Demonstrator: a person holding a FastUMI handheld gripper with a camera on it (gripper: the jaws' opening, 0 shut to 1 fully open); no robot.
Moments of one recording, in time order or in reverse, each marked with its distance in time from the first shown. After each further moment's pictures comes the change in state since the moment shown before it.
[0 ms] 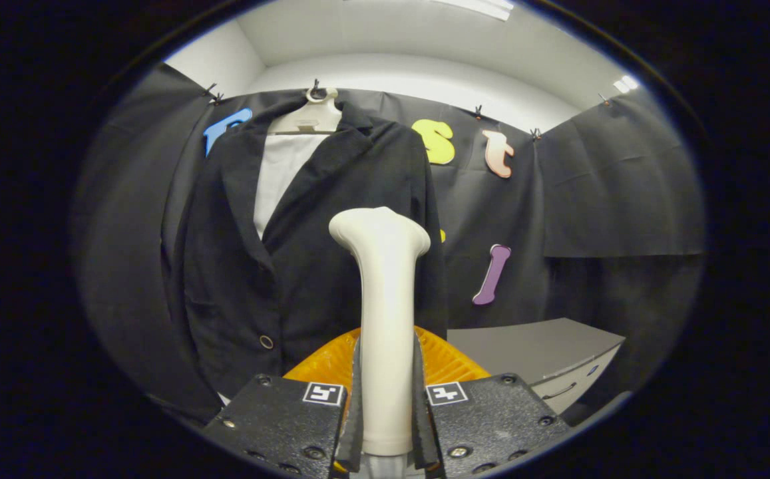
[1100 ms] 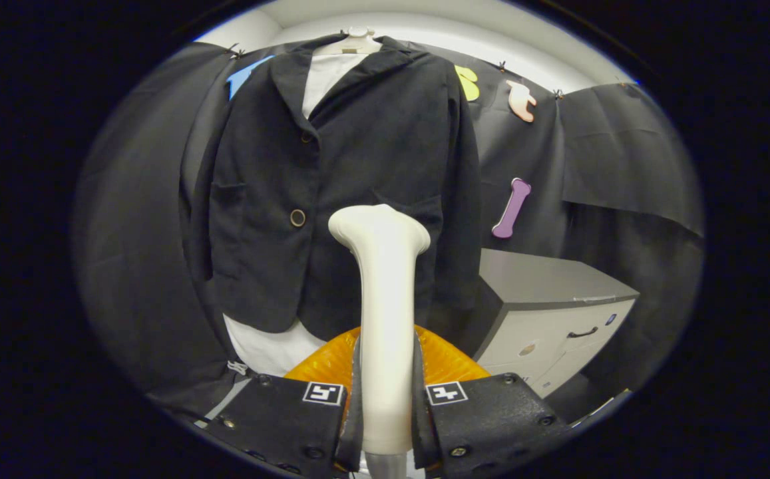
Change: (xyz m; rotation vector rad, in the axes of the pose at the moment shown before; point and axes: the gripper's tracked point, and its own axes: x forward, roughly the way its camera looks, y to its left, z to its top) arm -0.038 0.031 -0.139 -0.052 0.277 0.051
